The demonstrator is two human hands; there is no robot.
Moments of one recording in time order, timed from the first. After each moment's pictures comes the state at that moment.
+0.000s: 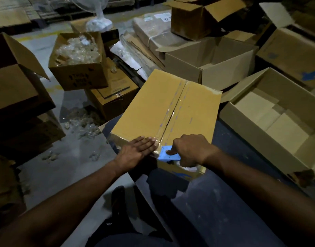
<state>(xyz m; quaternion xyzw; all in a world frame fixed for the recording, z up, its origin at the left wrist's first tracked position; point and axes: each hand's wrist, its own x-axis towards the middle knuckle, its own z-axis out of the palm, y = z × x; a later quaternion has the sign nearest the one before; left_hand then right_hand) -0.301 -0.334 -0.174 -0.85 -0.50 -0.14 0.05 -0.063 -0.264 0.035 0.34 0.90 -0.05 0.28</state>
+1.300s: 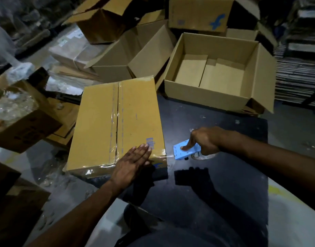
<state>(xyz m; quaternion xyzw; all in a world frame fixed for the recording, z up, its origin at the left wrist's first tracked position) -0.185 -0.308 -0.185 -0.90 -0.41 -0.11 0.01 0.173 -0.274 0.013 0.46 0.82 -0.19 0.27</state>
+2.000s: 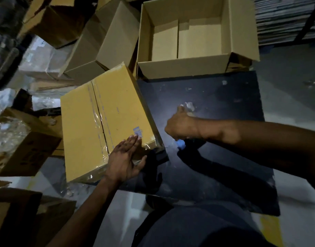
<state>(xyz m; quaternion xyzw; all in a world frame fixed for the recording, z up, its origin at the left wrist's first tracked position) -0.167 -0.316 -0.132 -0.89 -0.45 -0.06 -0.02 0.127 -0.265 -0.088 0.50 0.80 -0.12 0.30</state>
